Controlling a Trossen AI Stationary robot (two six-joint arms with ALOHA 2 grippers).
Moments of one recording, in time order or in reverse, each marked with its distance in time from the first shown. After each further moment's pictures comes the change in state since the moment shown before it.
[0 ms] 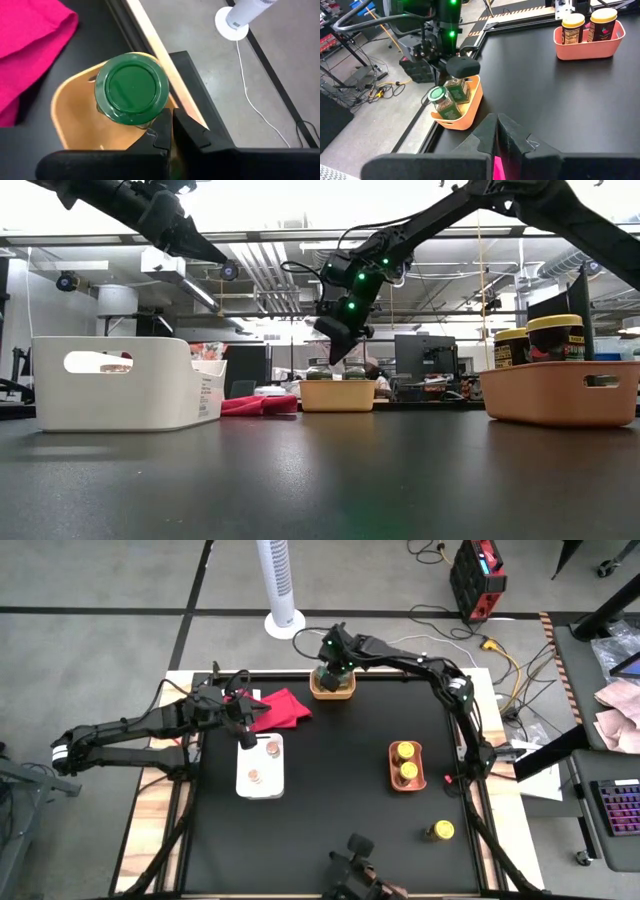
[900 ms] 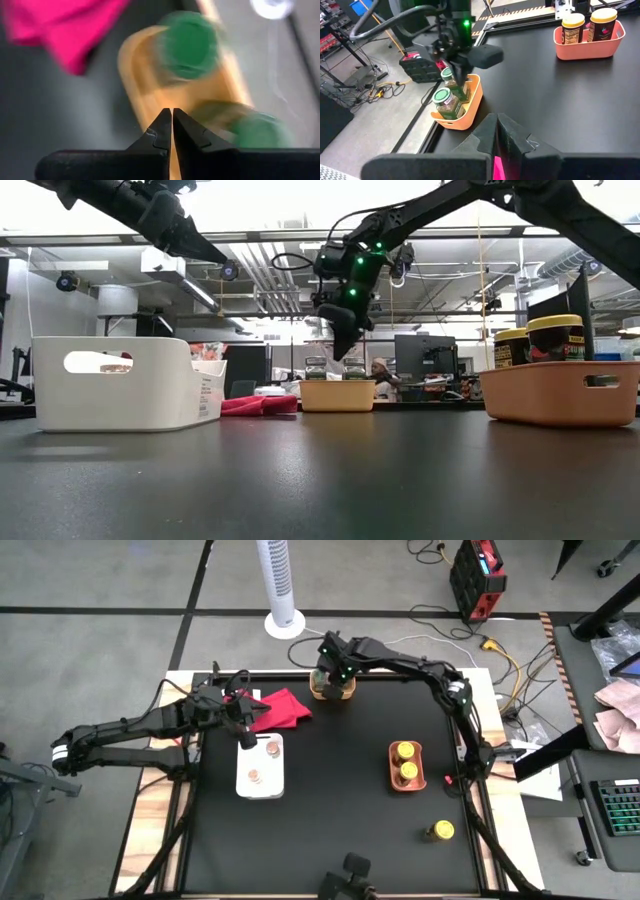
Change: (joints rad) left arm 0.000 0.000 0.000 0.000 0.000 0.000; right arm 0.063 -0.004 0.082 -0.261 -0.064 0.006
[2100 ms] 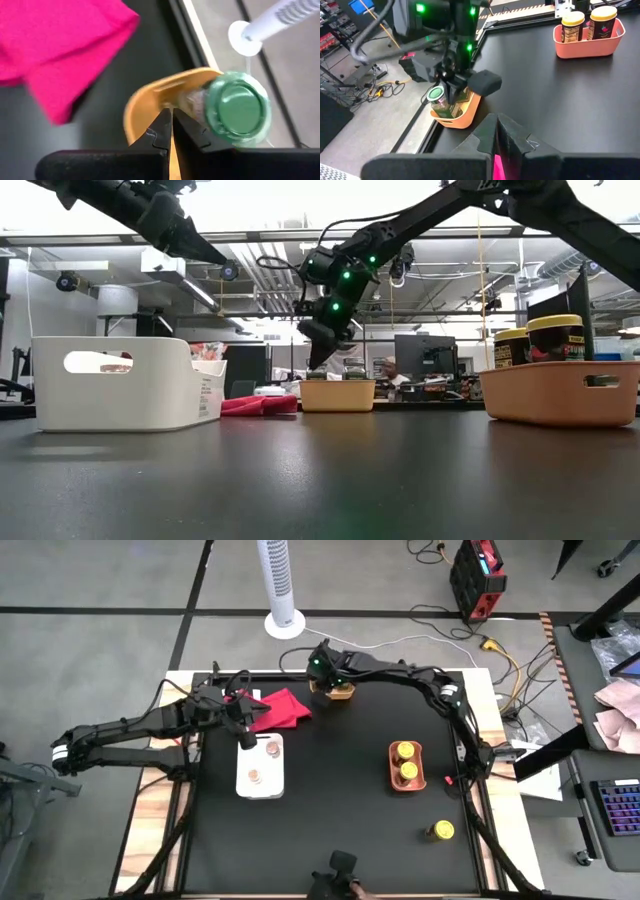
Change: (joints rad) left arm 0.000 0.000 0.000 -0.007 0.000 0.000; right arm 0.044 0.043 -0.079 0.288 0.092 -0.045
